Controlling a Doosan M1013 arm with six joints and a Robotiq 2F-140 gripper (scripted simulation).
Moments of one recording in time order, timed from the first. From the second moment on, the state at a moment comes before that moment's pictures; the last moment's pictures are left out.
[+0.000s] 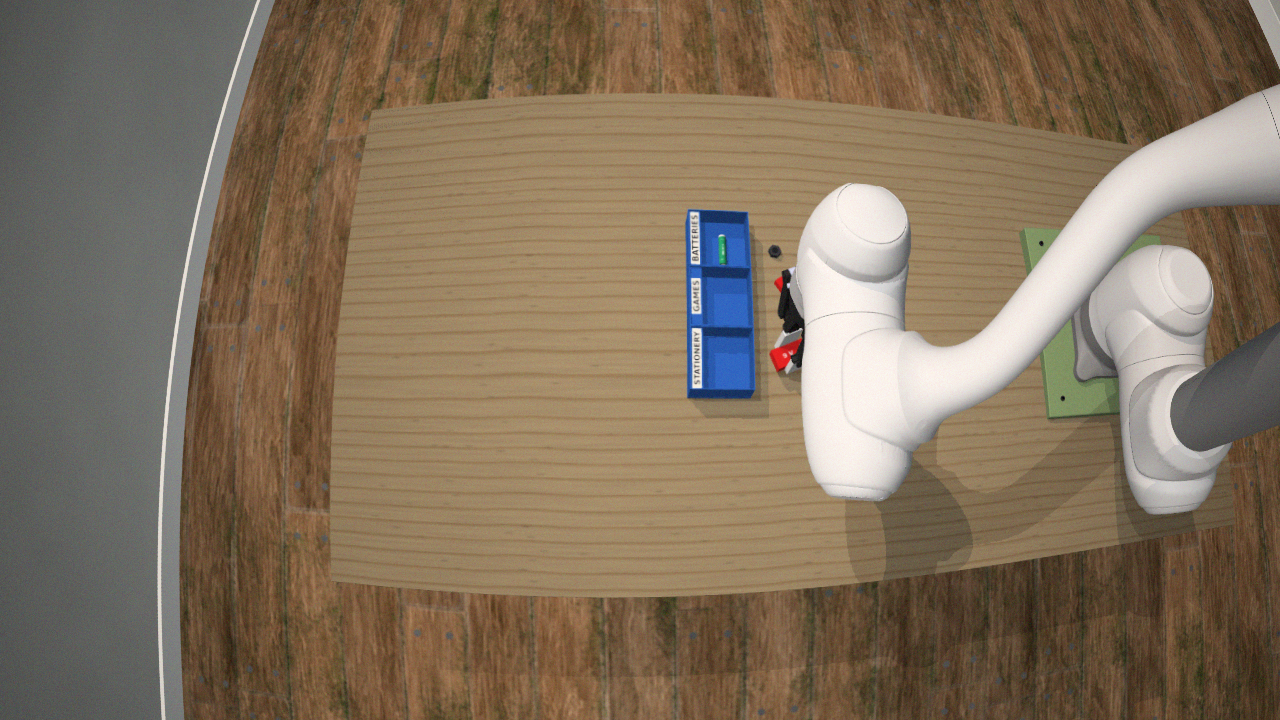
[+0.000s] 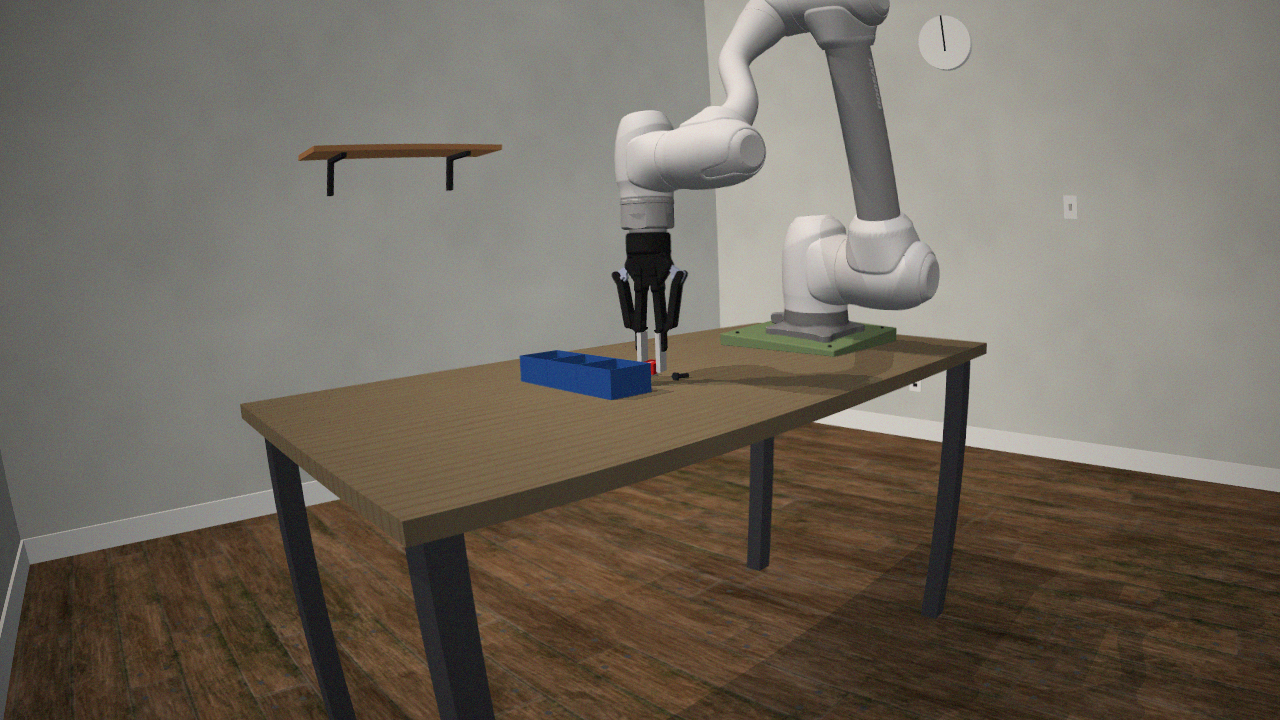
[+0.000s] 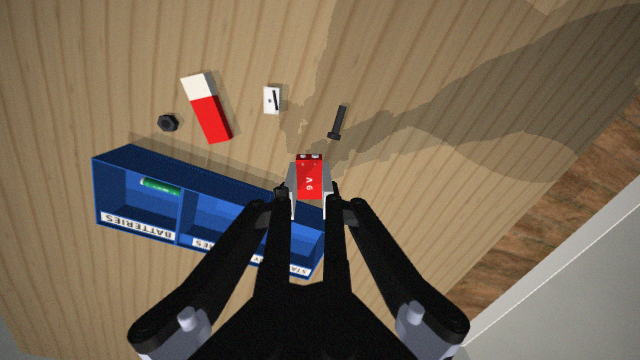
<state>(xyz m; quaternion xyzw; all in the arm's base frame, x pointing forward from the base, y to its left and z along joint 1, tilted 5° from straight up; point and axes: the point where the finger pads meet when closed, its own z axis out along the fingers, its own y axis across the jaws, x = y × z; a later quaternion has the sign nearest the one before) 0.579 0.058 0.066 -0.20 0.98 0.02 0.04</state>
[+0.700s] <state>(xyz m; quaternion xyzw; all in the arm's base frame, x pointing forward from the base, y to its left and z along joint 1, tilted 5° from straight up) 0.576 0.056 0.106 -0.20 0.98 0.02 0.04</state>
